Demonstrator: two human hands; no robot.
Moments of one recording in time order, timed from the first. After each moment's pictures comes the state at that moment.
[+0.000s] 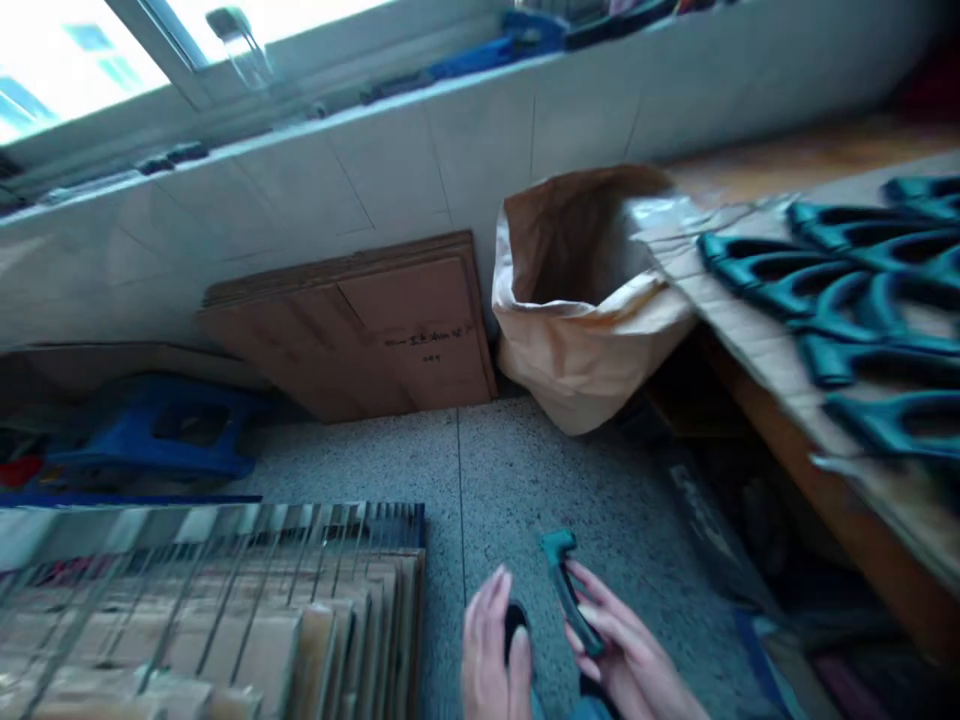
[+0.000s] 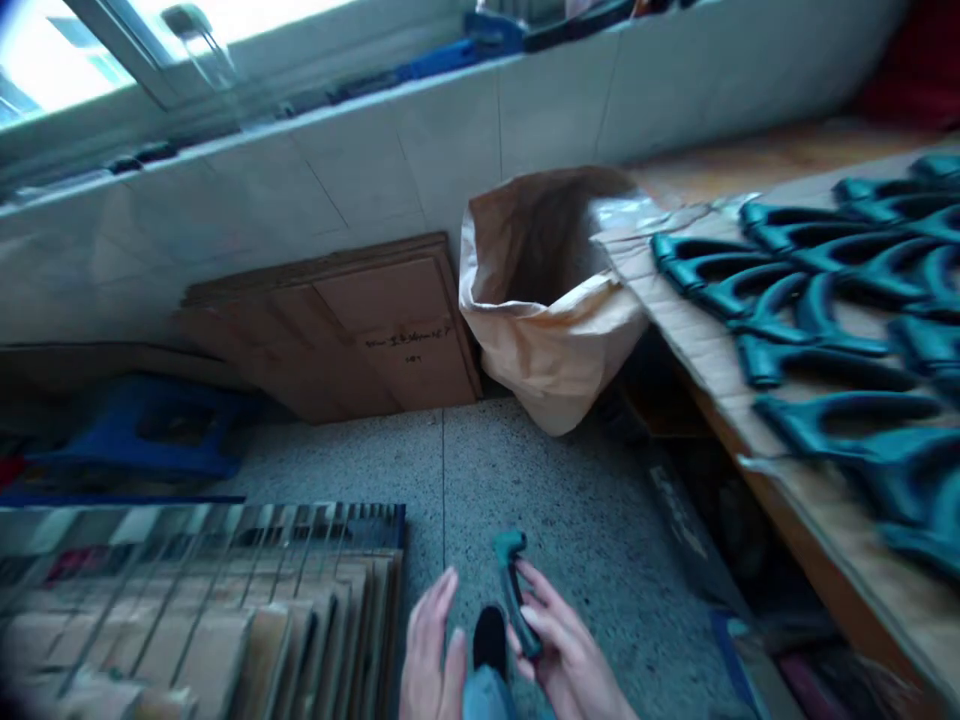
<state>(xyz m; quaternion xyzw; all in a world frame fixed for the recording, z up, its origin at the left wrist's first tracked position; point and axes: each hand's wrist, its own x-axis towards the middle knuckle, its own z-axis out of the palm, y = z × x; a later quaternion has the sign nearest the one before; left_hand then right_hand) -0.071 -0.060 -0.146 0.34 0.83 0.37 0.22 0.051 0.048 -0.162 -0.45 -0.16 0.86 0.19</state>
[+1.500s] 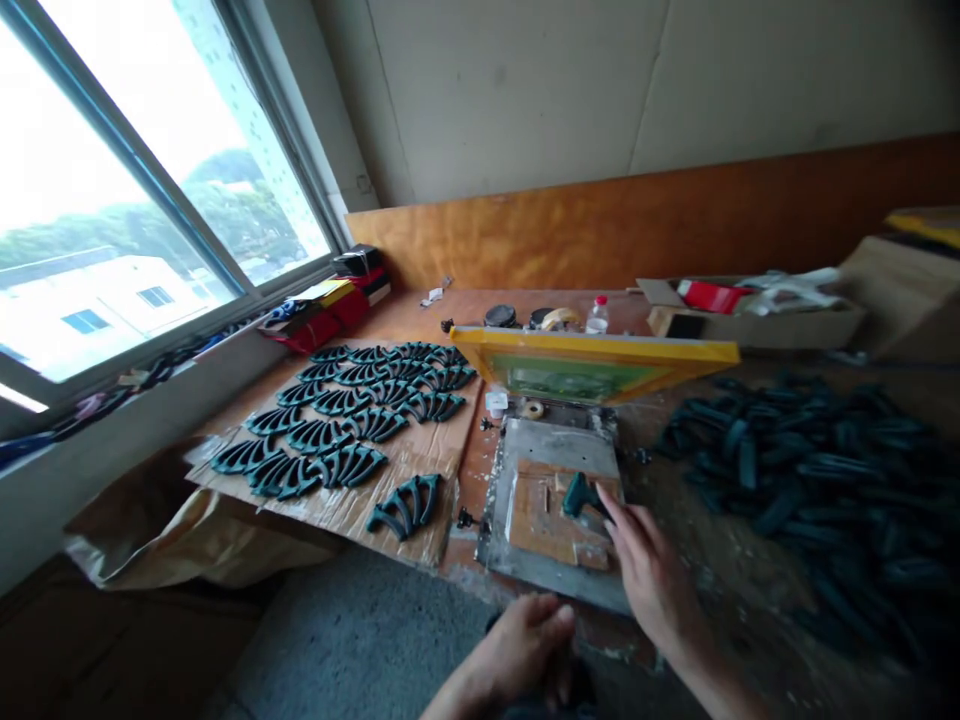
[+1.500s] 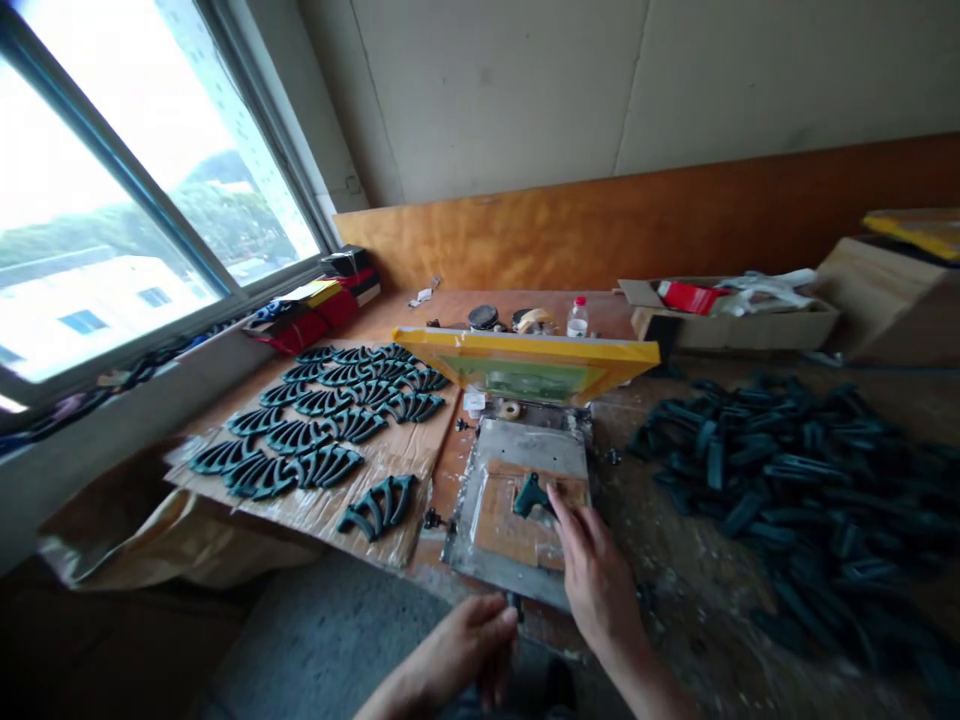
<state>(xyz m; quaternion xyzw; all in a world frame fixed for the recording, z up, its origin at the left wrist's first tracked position) 0.409 -0.237 0.130 0.56 0.26 -0.07 0.78 0.588 -0.333 0.117 -0.77 -0.51 -0.10 0.38</state>
